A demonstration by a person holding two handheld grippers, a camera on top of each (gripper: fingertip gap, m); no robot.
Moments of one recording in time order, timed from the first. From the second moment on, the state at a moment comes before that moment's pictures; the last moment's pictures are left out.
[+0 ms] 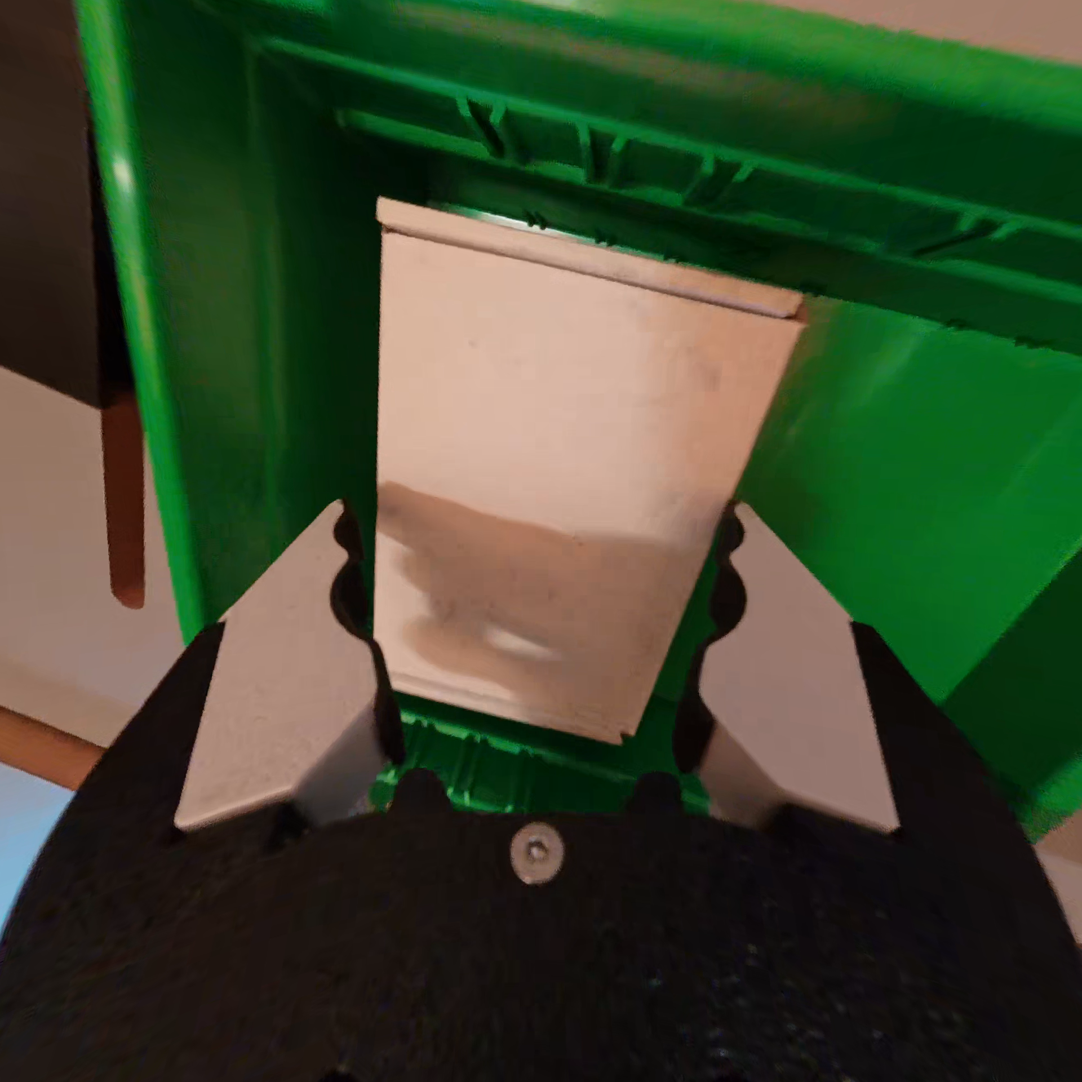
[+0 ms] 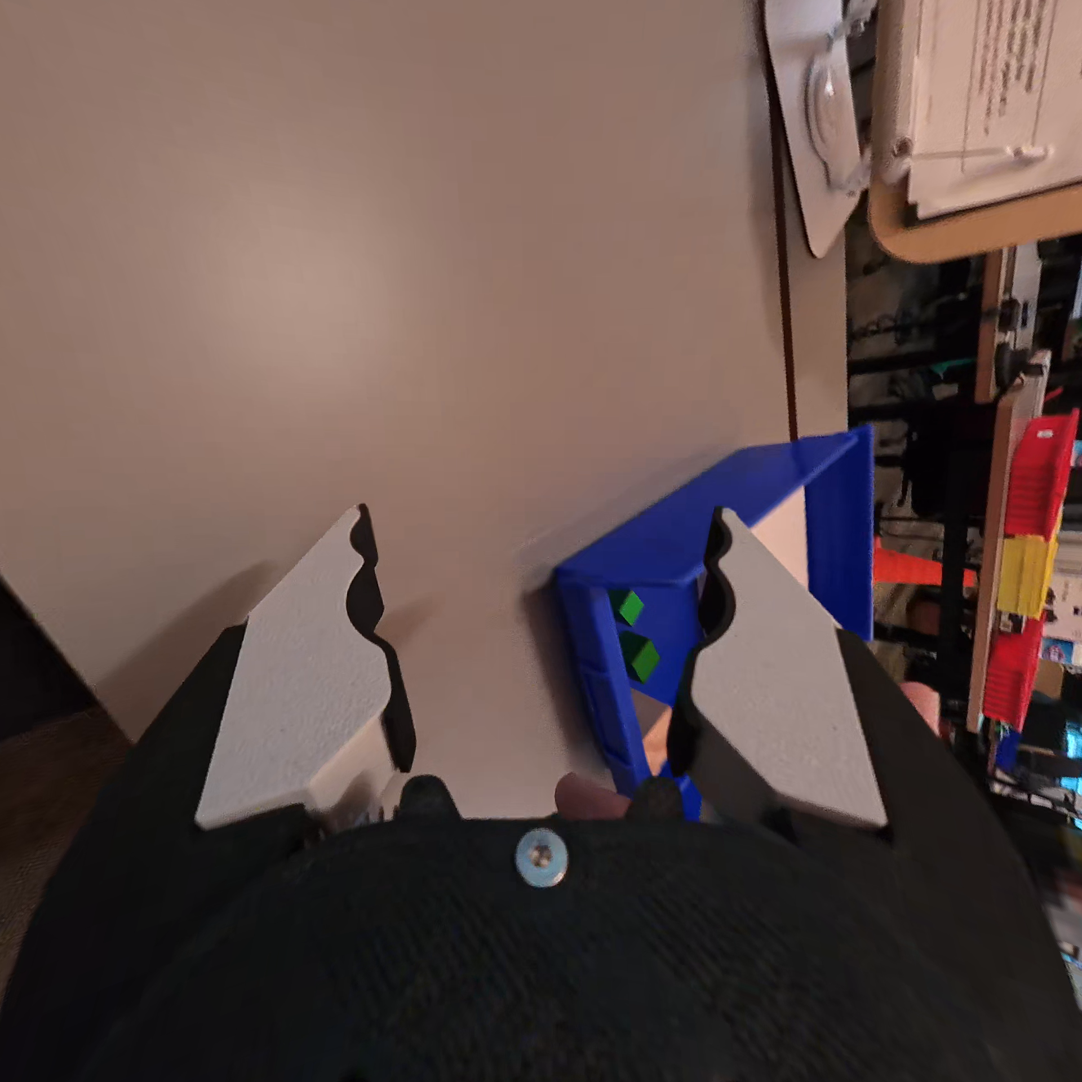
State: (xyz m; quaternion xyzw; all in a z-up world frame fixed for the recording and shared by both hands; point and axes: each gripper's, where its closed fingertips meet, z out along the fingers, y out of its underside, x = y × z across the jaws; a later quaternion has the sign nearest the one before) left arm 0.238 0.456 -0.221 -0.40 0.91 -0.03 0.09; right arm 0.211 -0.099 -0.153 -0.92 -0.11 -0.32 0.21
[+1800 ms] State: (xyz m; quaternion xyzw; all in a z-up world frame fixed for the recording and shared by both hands) left arm 0.252 0.412 -0.131 -0.50 0.58 -0.51 0.39; right arm 0.145 -0.110 -0.223 -0.91 -0.07 -0.24 0.34
